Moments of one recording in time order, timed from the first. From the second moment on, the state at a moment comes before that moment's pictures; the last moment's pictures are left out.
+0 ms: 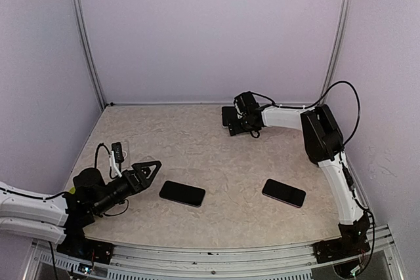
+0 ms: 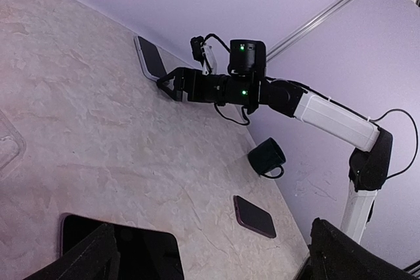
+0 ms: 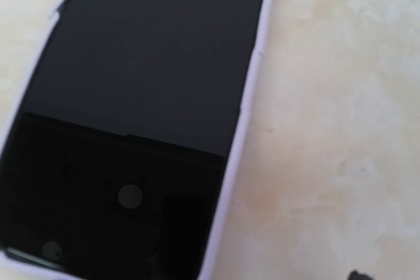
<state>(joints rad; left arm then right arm) -0.92 0.94 0.10 0.78 -0.22 -0.86 0.53 2.49 1.99 -0.32 0.23 0.15</state>
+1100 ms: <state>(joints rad) -0.77 0.51 0.11 0.29 -0.52 -0.92 0.69 1.72 1.06 -0.11 0.01 0.07</state>
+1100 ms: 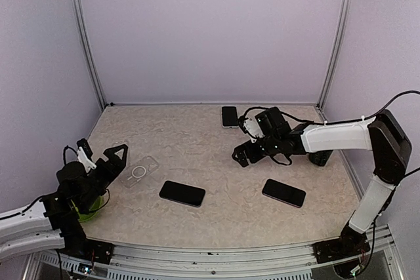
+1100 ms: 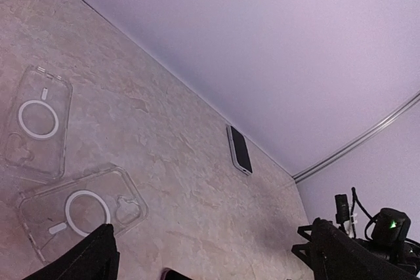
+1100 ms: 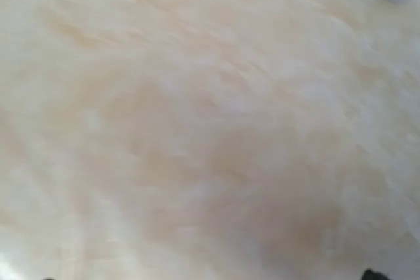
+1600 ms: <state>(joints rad) -0.74 0.86 0.46 -0.10 -0.58 -0.85 0.86 1.64 0.97 -0.05 -0.06 -0.03</state>
